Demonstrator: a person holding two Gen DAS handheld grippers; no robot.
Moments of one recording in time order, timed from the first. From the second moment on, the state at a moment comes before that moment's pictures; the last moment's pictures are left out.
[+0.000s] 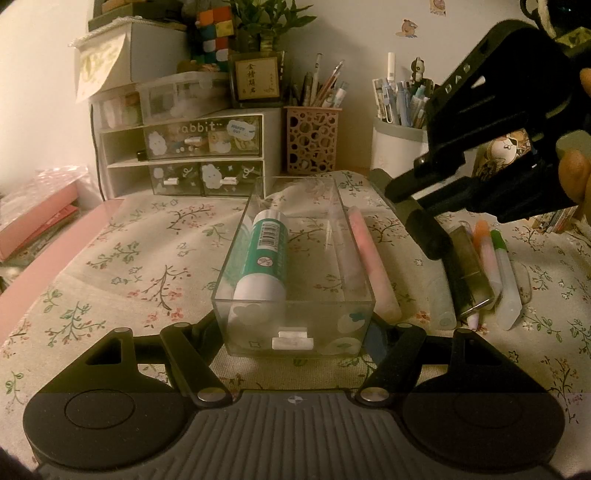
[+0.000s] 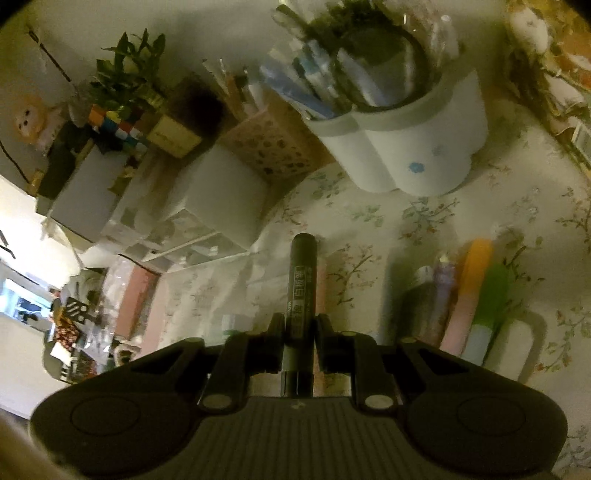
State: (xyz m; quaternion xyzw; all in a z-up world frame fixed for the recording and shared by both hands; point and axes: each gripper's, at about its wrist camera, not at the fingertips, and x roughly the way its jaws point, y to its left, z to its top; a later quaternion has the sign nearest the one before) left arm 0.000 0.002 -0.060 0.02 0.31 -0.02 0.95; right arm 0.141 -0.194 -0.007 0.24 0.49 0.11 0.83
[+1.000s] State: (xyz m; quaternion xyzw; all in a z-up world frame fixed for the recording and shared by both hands) left arm 0.001 0.001 -0.061 0.02 0.31 -0.02 0.95; right arm 0.155 -0.123 -0.011 0.19 0.51 0.14 0.83
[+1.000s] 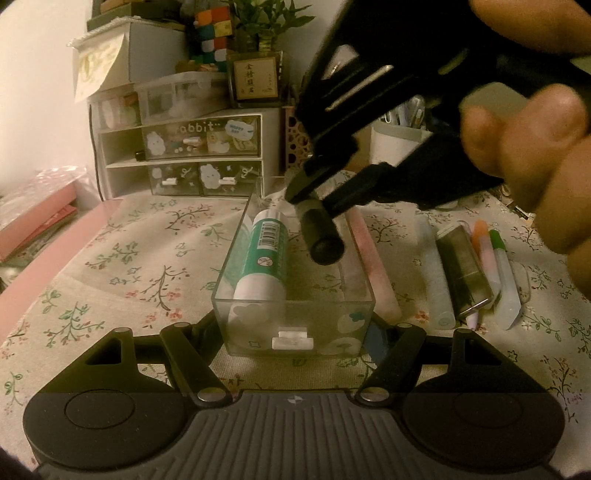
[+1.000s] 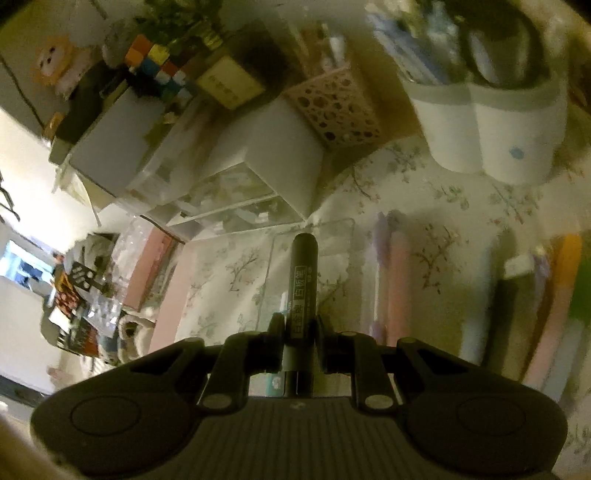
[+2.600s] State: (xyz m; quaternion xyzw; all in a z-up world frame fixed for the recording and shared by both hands) left arm 0.001 -0.003 -0.061 0.01 0.30 -0.03 0.95; right arm 0.126 -0.206 -0.008 0.17 0.50 0.07 0.85
